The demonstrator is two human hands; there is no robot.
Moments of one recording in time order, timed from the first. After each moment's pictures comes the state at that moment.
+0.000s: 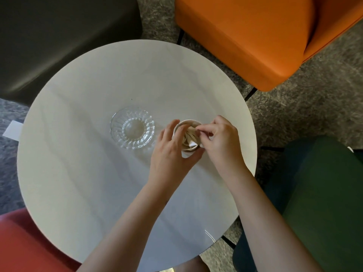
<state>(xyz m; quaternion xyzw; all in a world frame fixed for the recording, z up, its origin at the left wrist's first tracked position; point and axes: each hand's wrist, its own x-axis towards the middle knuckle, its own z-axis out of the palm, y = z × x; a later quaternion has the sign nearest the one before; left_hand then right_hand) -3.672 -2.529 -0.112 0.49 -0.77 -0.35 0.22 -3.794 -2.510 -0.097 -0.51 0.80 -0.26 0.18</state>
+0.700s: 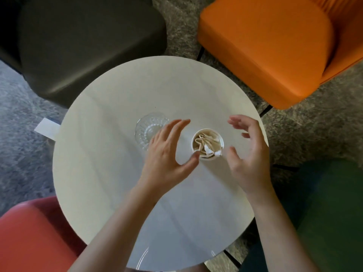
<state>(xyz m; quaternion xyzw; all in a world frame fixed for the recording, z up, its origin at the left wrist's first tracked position) -3.629 -2.544 -0.075 0.46 -0.78 -0.35 0.24 -3.786 -2.488 -0.053 -0.49 0.72 -0.43 0.22</state>
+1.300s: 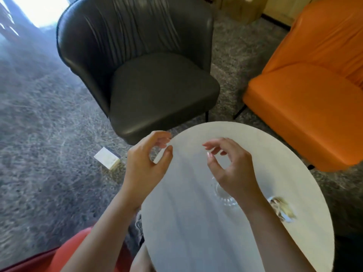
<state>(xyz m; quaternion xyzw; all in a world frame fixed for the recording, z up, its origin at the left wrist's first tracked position) -3.429 -2.663 0.043 0.54 -0.69 -0.28 0.40 -3.611 -2.628 0.038 -0.64 0.62 -0.41 0.20</state>
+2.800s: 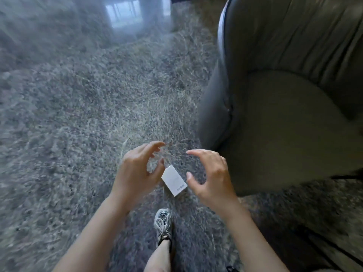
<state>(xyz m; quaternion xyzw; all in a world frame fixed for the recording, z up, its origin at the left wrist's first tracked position) -2.917 -2.992 -0.072 0.66 -0.65 -0.23 0.29 -3.102 -3.006 -0.080 -0.75 0.53 -0.26 0.28</state>
